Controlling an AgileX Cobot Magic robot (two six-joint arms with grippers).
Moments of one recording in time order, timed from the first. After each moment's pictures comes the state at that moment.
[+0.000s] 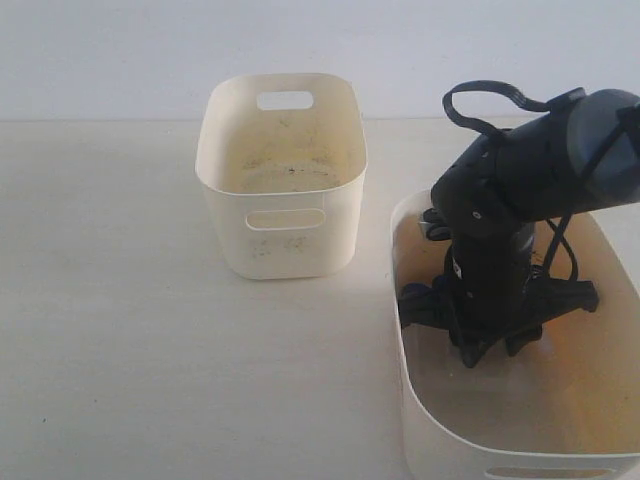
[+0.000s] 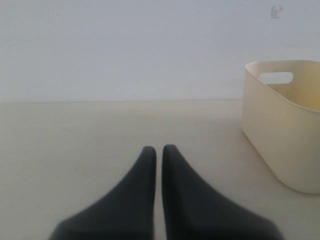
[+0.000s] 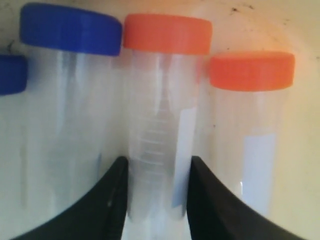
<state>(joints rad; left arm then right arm) 0.00 0.00 0.00 -0.02 0.18 0.02 0.49 1.88 -1.00 -0.32 0.83 0.84</state>
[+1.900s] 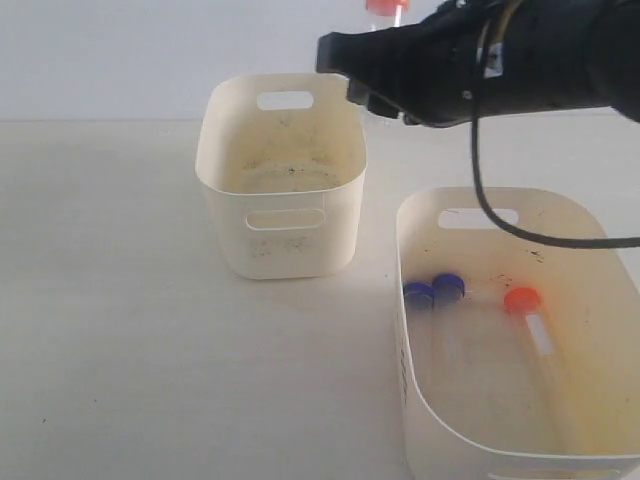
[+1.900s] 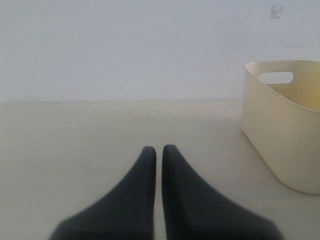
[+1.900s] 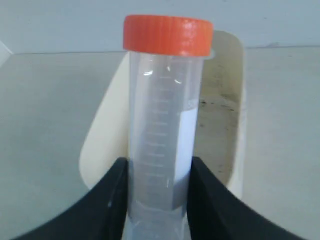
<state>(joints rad) 0.00 0.00 0.00 -0.02 0.18 0.02 0.54 1.43 -1.01 -0.39 0.17 0.83</state>
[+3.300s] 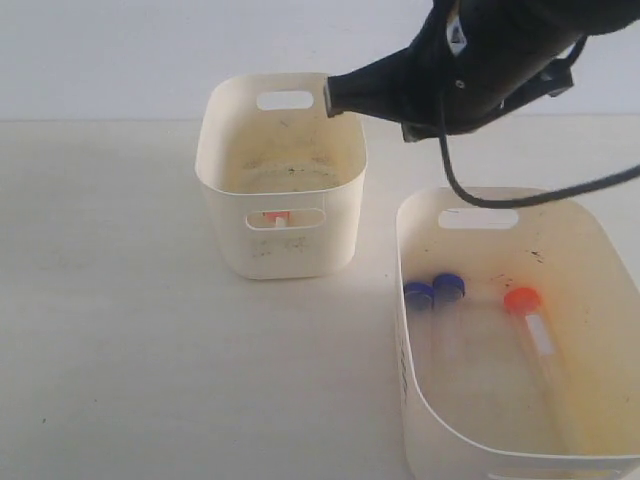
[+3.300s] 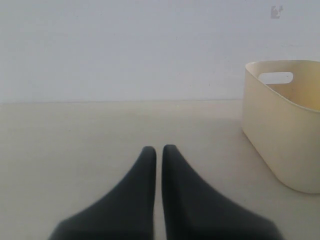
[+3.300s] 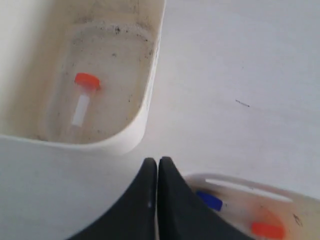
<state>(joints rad) 0.00 0.00 0.00 -0.02 0.18 0.02 0.59 1.51 -1.23 -0.40 0.76 0.70</state>
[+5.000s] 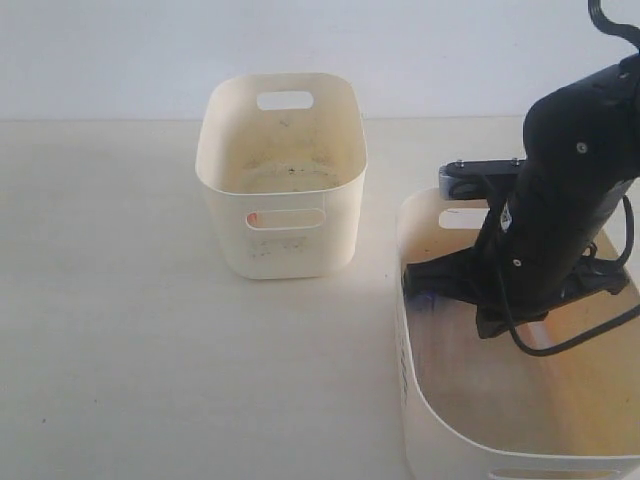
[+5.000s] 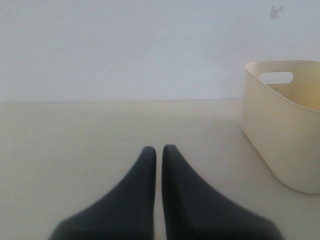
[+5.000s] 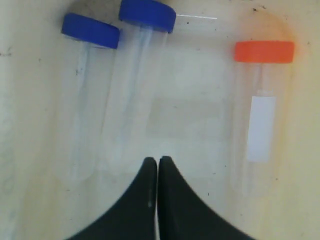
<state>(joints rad) 0.00 0.00 0.00 -0.02 0.18 0.02 0.42 1.62 -0.92 -0.06 0.78 0.51</state>
